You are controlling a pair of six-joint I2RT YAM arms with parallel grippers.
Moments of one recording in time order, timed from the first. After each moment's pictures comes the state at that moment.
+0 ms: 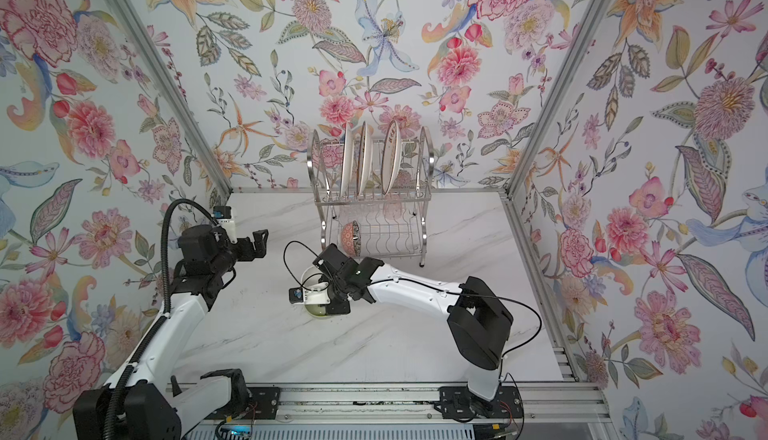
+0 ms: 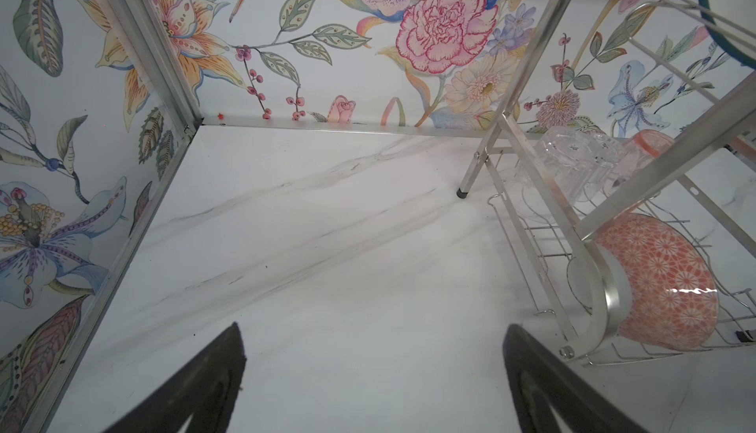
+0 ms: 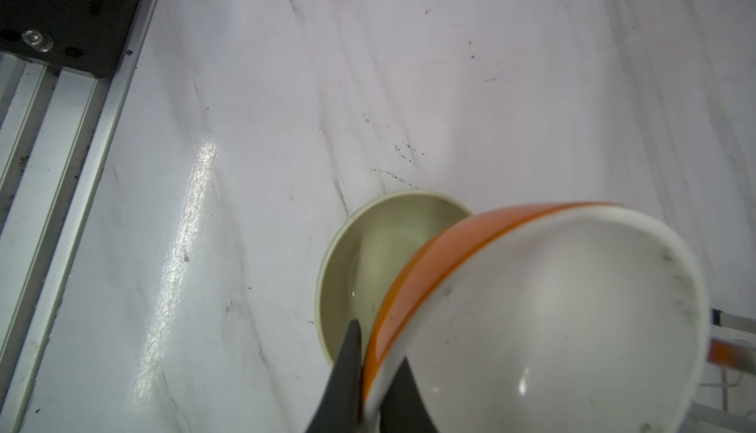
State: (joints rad) left arm 0.09 1.10 0.77 -0.10 0.19 -0.04; right arm 1.05 1.82 1.42 -0.59 -0.22 -0.76
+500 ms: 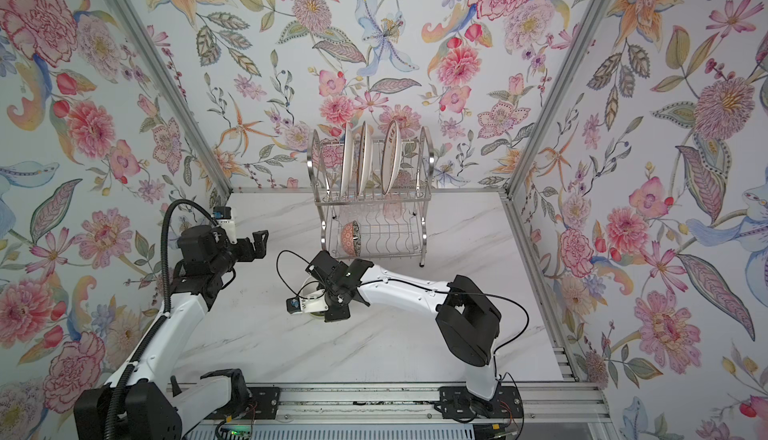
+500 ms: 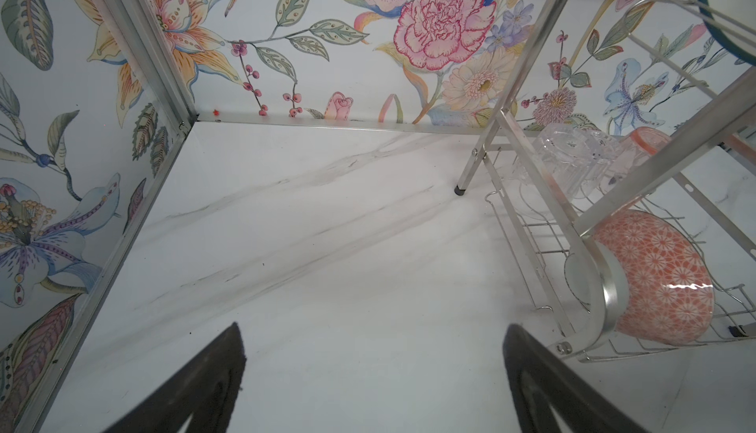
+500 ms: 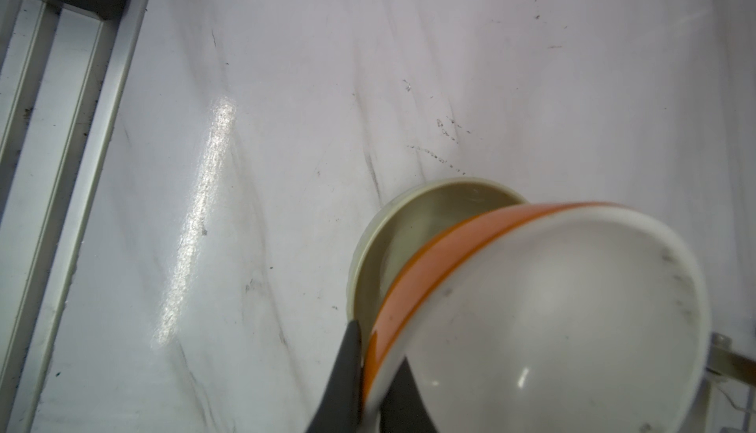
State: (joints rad) left arm 0.09 1.11 0.77 -0.10 0.21 -0.04; right arm 1.09 1.88 1.48 -0.70 -0.17 -0.79
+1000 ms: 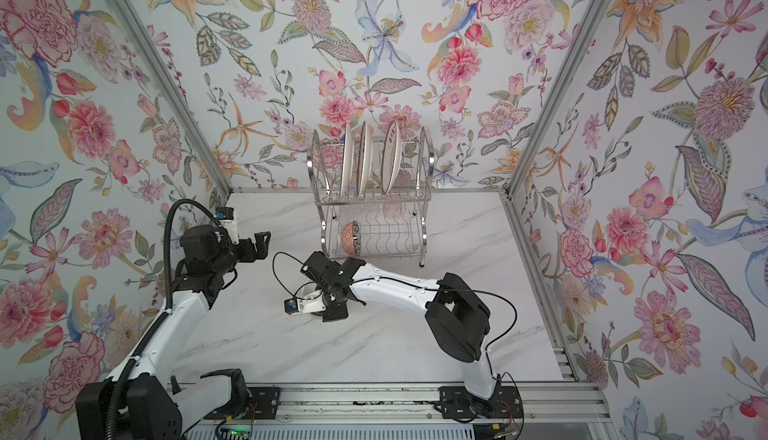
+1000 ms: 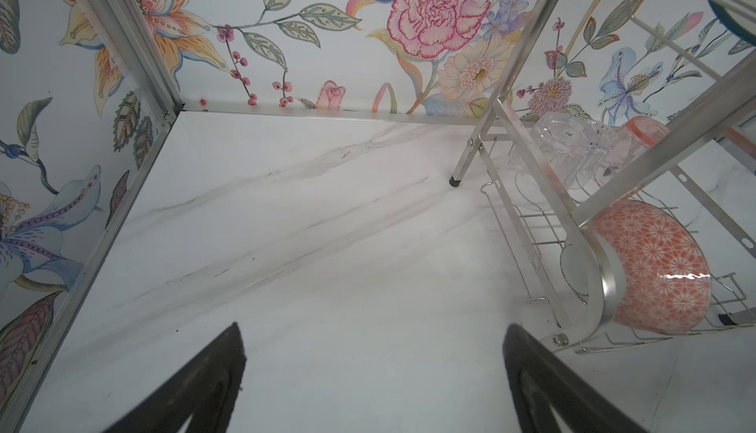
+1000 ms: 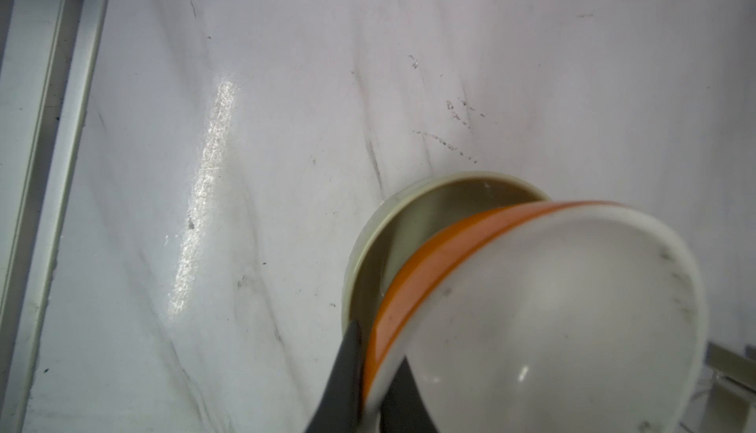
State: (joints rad) left arm 0.09 1.13 0.77 -0.10 0.23 -0.03; right arm 1.09 1.94 1.55 -0.78 -0.14 -0.79
